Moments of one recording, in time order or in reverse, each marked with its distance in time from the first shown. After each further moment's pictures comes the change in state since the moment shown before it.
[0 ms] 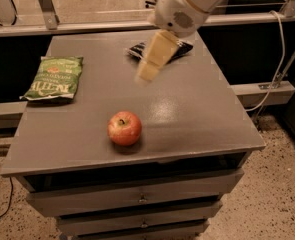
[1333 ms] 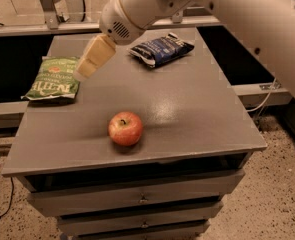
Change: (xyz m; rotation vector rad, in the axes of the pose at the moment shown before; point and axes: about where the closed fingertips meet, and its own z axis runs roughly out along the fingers) arm -0.094 -0.017 0.090 -0.044 -0.258 0.064
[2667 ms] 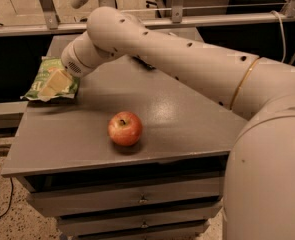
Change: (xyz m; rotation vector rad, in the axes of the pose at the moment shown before) arm -0.001 -0.026 0.173 0.062 -0.063 0.068
